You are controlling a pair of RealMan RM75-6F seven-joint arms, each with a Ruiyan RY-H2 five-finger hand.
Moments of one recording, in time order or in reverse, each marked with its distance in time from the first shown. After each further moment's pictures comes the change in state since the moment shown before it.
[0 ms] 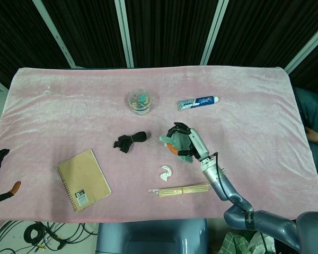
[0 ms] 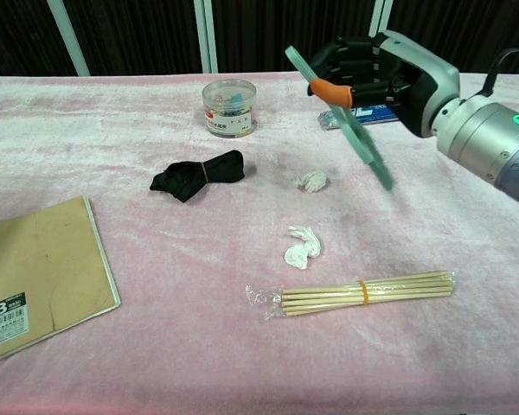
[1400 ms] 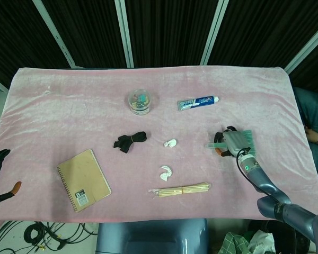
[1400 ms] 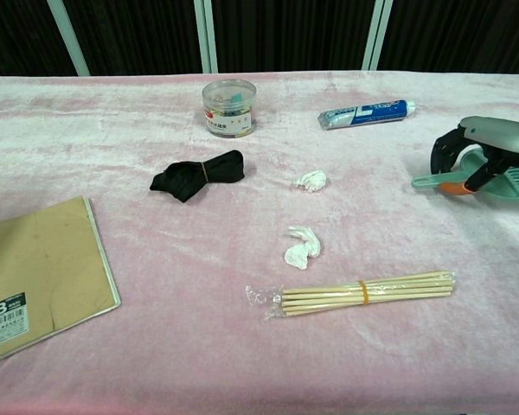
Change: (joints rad) left arm -0.001 0.000 0.000 -0.007 -0.006 -0.005 0.010; right arm -0.008 0.129 -0.144 0.243 0.156 -0.338 -0.568
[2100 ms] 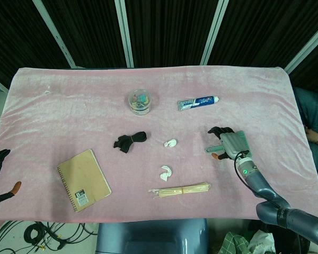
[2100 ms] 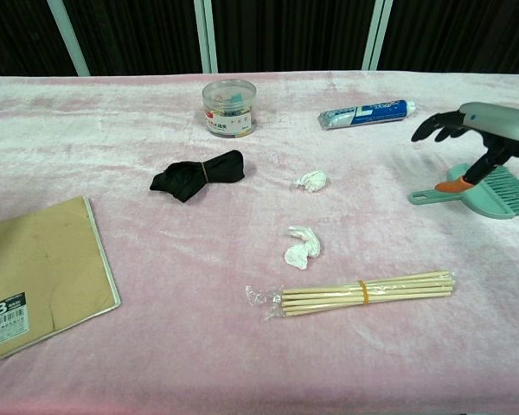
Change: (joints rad) left arm 0.000 0.001 0.000 -0.002 -0.003 -0.001 0.008; right arm -0.036 0.100 0.047 -0.246 0.085 0.084 -0.135
